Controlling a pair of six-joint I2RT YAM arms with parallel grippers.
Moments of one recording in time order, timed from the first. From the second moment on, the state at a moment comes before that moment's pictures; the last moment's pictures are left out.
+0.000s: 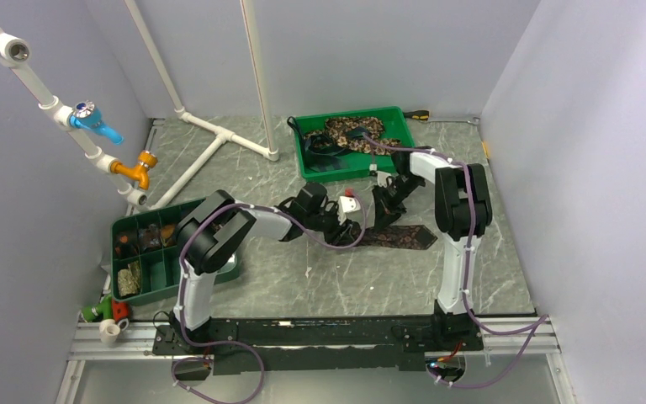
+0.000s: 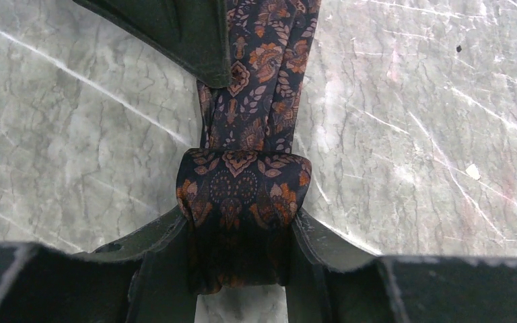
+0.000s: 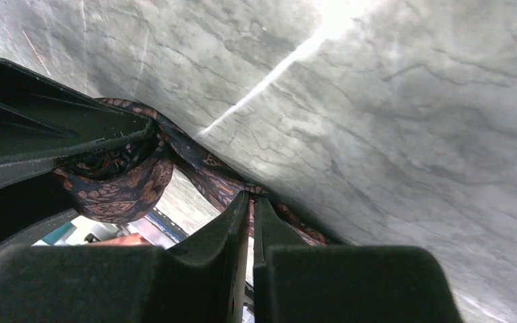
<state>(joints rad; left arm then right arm) -0.76 2.02 1.04 0.41 0.67 0.24 0.14 2.17 1.49 -1.04 -0.58 -0.17</state>
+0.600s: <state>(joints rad) -0.80 1.99 1.03 0.35 0.54 0.34 0.16 2.06 1.49 -1.06 -0.83 -0.19</state>
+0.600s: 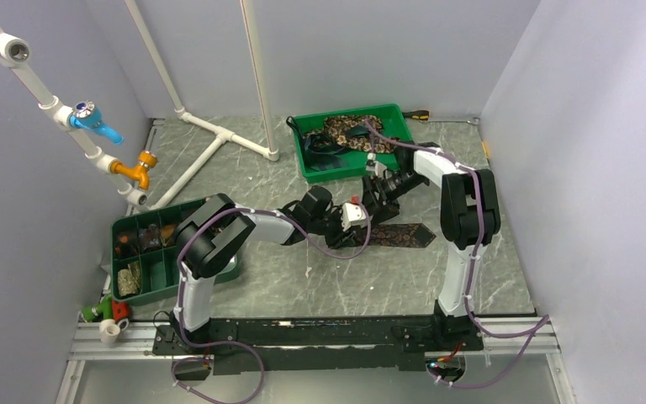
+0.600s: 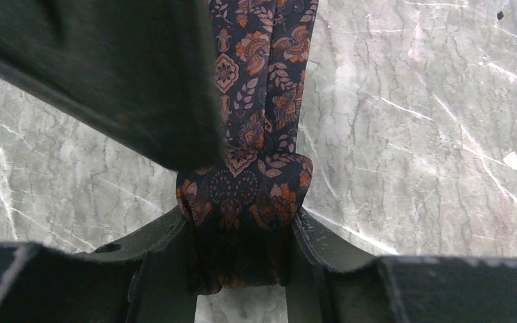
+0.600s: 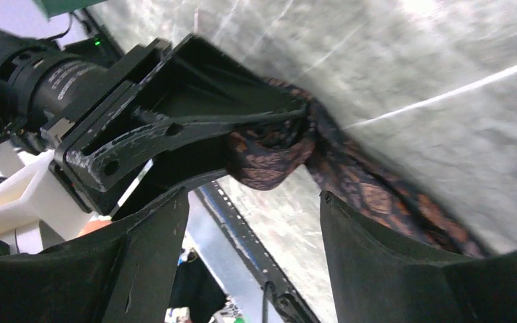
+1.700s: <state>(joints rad) -0.80 1.89 0.98 0.28 0.53 0.36 0.18 2.12 1.38 -0.99 -0.79 -0.11</state>
